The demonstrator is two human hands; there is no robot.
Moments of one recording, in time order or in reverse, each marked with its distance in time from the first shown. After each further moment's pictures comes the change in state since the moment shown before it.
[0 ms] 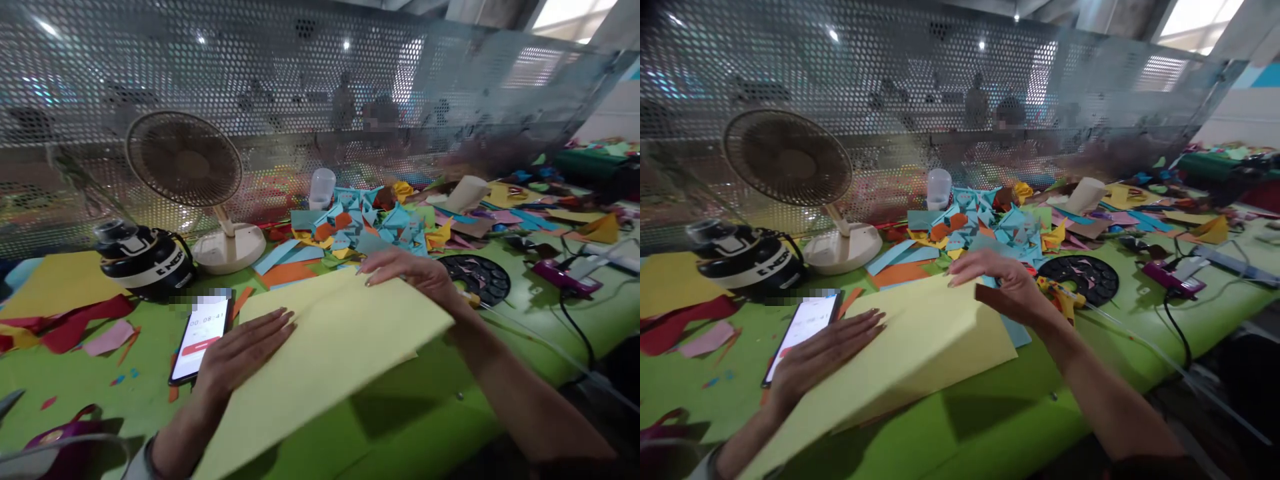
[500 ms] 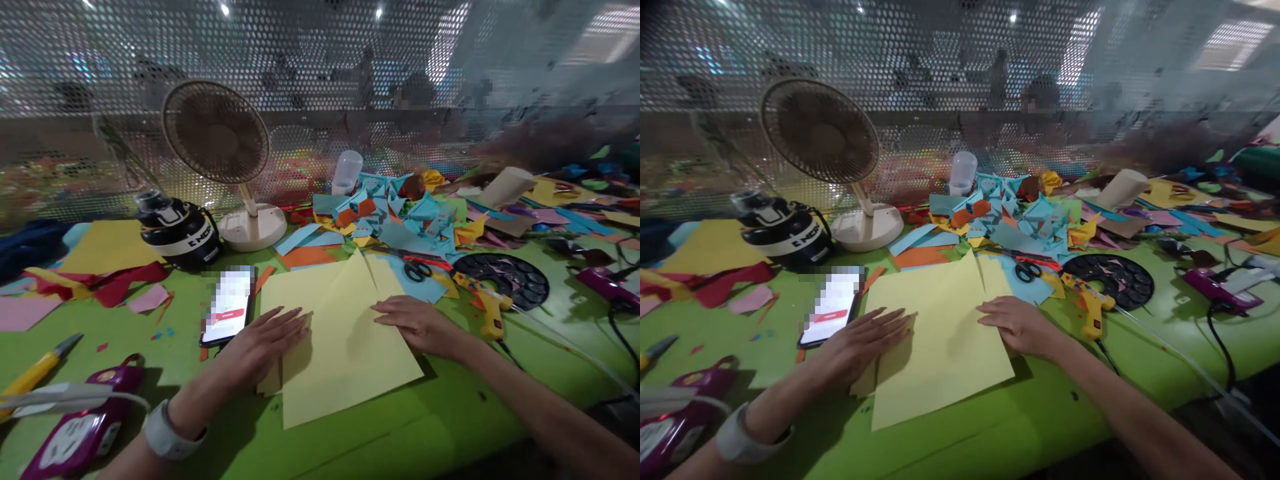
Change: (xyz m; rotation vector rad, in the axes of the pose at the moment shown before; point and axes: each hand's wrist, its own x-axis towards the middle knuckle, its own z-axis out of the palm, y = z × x) left_hand -0.039 -0.046 0.007 0.274 -0.521 0.107; right_hand -0.084 0.062 0.023 -0.455 -0.478 0.085
